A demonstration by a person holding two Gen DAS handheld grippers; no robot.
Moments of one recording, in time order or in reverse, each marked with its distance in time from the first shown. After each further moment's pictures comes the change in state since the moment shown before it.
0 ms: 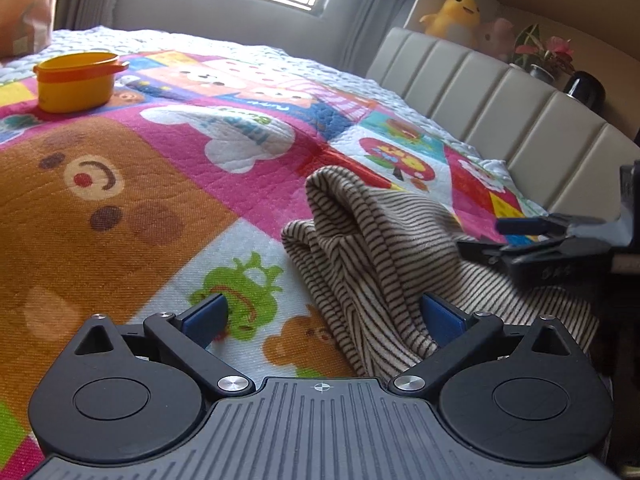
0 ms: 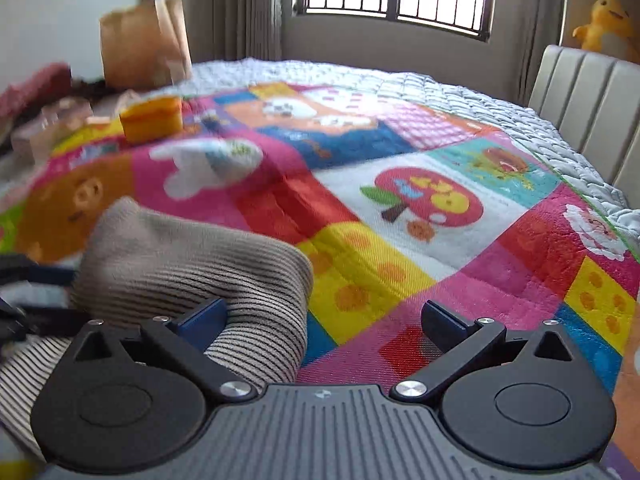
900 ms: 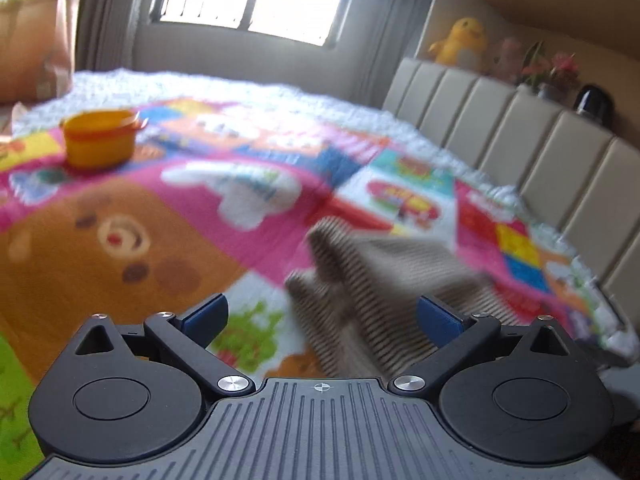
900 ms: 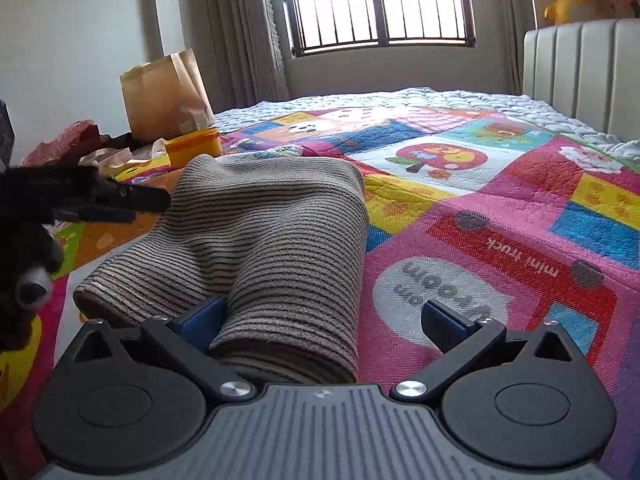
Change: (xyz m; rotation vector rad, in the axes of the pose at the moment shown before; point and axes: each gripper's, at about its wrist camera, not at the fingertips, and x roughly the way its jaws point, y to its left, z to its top) left arm -0.046 -0.034 0.023 0.025 -0.132 0.045; right arm -0.070 0.018 -0.089 0.155 -0.120 0.111
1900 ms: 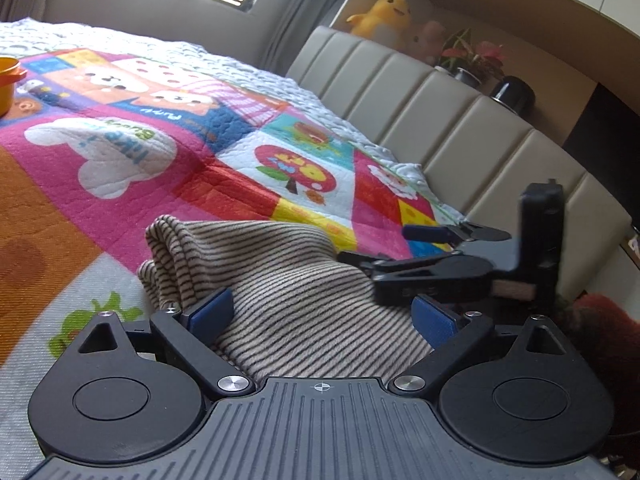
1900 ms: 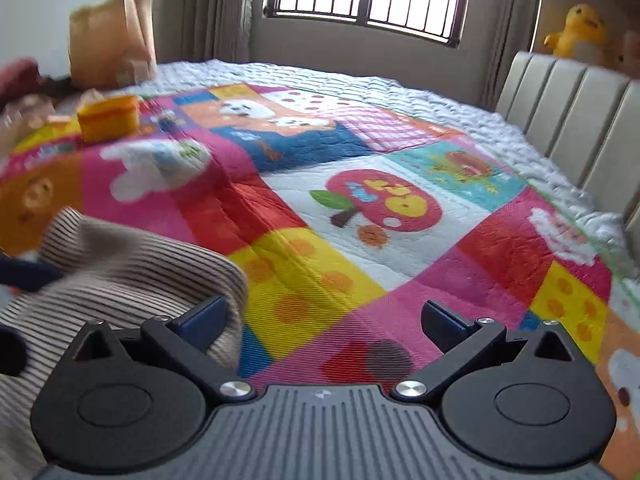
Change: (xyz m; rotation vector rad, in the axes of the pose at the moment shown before) left arm 0.061 -0.011 -0.007 -0.019 0.136 -0.307; right arm 0.092 -0.035 0.086 -0.189 0.114 -0.254
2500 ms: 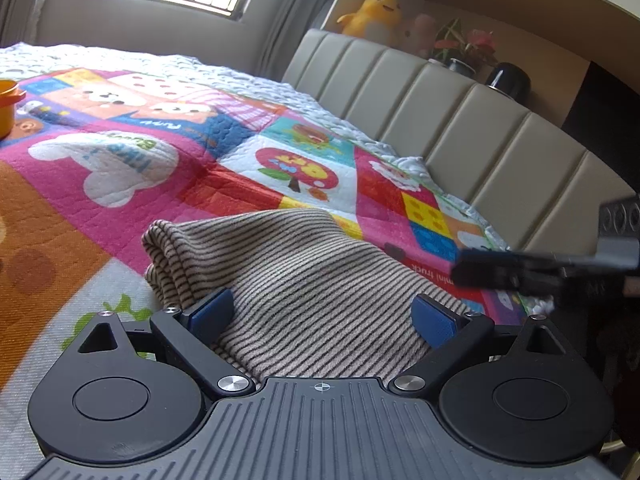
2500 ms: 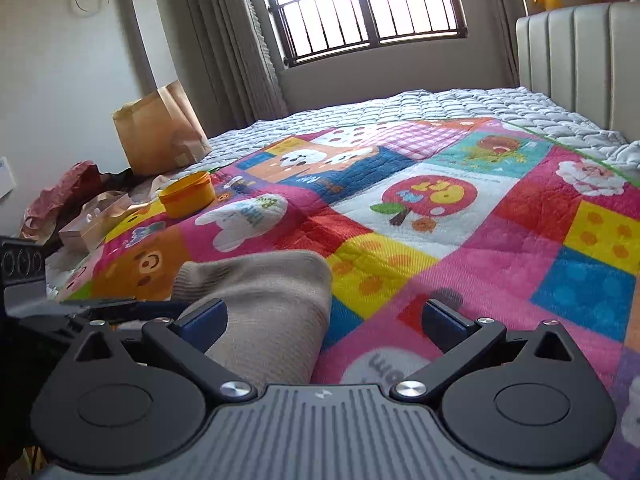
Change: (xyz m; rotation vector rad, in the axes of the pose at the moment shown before) left arm -0.004 -0.004 -0.008 0.064 -0.012 0.025; right arm -0.088 -0.024 -0.037 0.289 -0.076 0.336
